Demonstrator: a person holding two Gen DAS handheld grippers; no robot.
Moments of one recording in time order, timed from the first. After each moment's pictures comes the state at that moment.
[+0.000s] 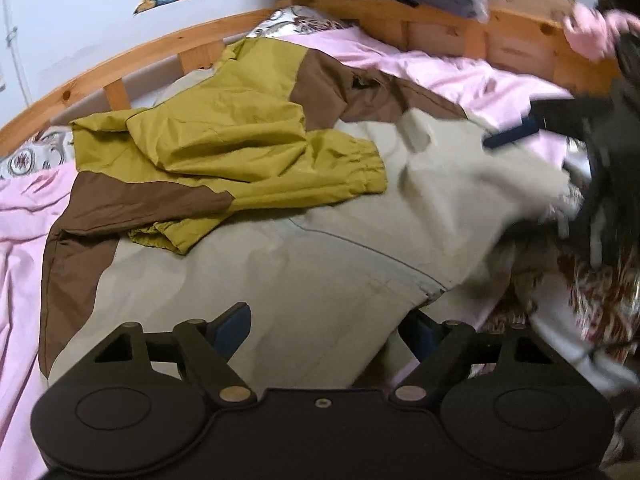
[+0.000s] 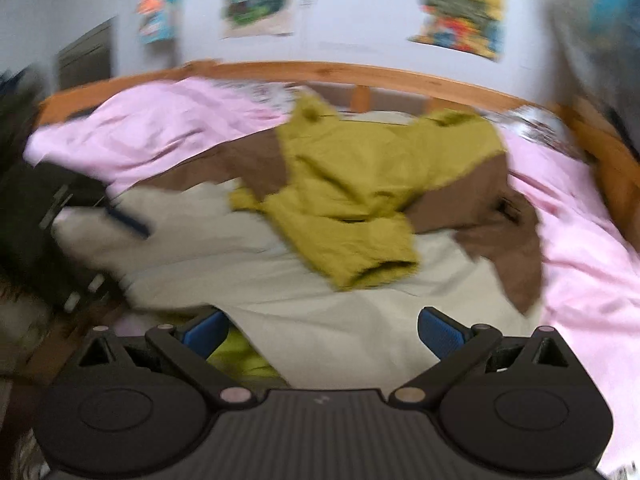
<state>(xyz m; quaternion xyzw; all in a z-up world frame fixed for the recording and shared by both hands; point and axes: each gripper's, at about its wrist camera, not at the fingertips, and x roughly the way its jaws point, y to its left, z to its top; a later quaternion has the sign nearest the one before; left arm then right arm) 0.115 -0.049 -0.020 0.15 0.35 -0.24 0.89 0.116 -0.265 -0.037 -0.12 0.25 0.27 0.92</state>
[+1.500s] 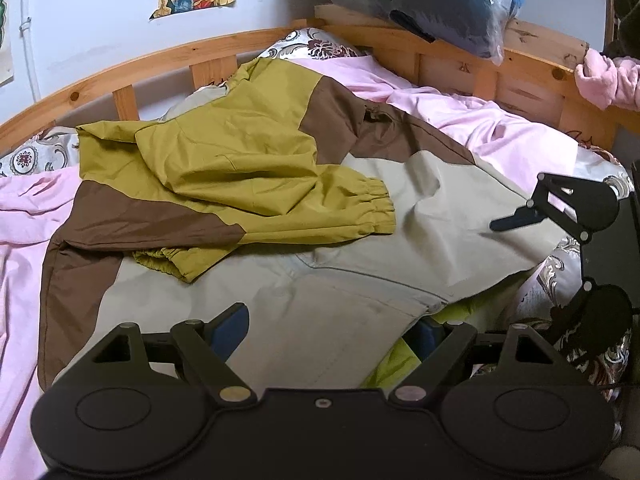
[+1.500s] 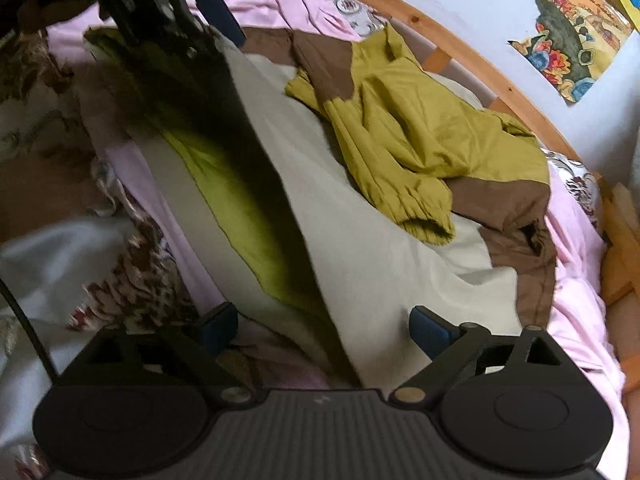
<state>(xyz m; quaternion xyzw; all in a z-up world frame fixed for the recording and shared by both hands) 0.130 -0.045 -0.001 0.12 0.34 -0.25 0.90 0.100 -0.211 -0.081 -0.35 0.29 0.21 0.87</state>
